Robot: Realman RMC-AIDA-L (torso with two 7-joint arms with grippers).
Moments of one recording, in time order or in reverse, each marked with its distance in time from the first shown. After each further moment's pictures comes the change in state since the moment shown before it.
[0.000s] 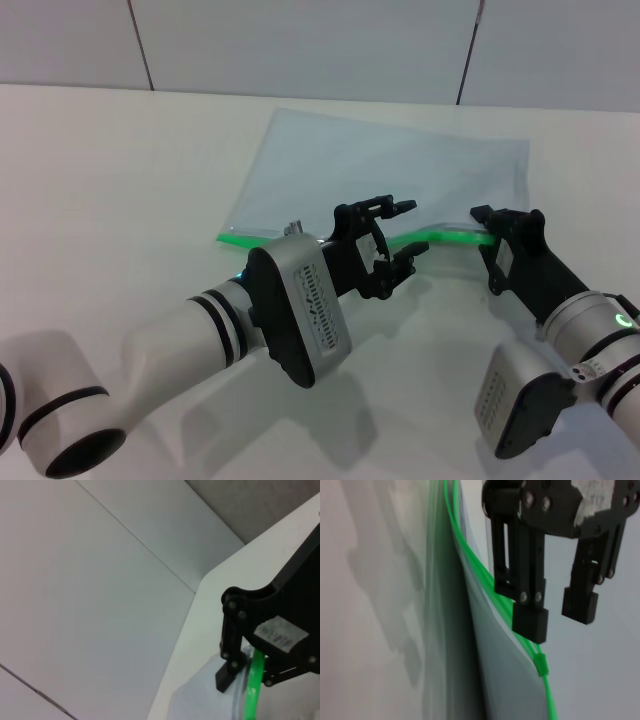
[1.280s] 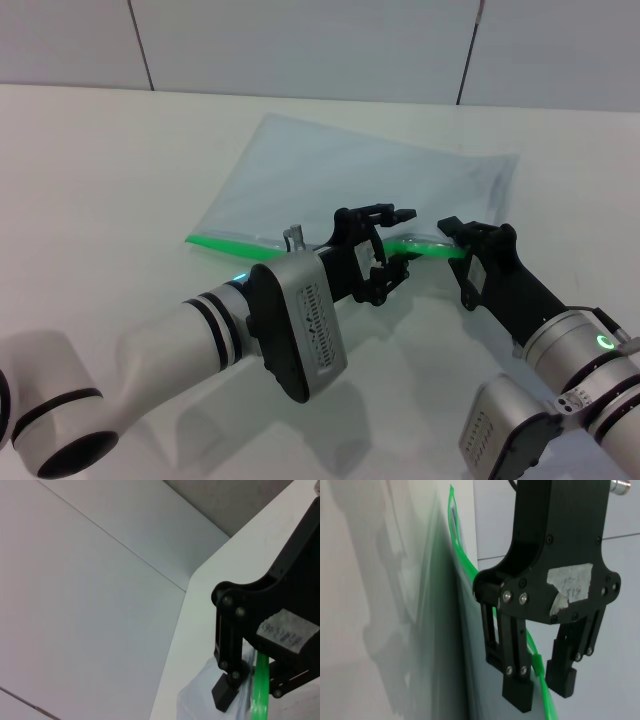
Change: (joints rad) left arm 0.003 0.002 0.019 0.013 0.016 0.008 0.072; right arm -0.008 -0.005 -0.124 -0.035 0.001 -0.092 0.002
